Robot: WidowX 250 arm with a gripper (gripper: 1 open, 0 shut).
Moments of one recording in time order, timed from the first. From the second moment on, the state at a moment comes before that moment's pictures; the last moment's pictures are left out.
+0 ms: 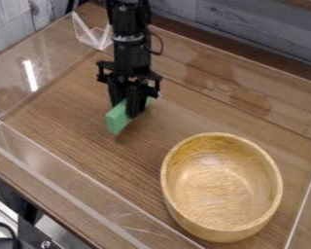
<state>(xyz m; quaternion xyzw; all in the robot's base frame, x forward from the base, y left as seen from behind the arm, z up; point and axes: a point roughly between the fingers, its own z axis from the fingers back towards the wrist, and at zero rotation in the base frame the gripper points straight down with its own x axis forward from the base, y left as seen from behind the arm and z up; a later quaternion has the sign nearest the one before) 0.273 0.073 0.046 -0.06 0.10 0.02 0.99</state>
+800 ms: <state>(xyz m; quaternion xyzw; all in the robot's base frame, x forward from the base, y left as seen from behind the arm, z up) 0.255 -0.044 0.133 -0.06 0.06 -0.06 0.99</state>
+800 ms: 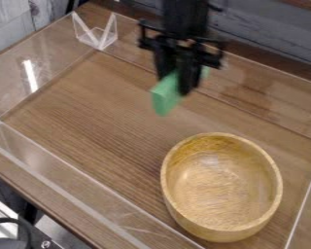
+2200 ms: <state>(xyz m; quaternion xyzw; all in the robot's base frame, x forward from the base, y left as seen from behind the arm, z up) 0.199 -0.109 0.118 -0.06 0.01 0.00 1.00</state>
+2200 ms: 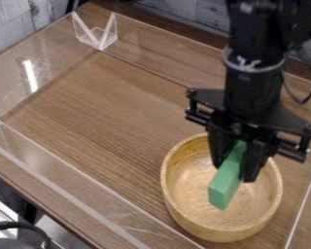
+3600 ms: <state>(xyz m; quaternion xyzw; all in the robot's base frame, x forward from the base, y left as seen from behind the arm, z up) 0.194 -0.112 0.088 -0.08 0.00 0.02 1.00</state>
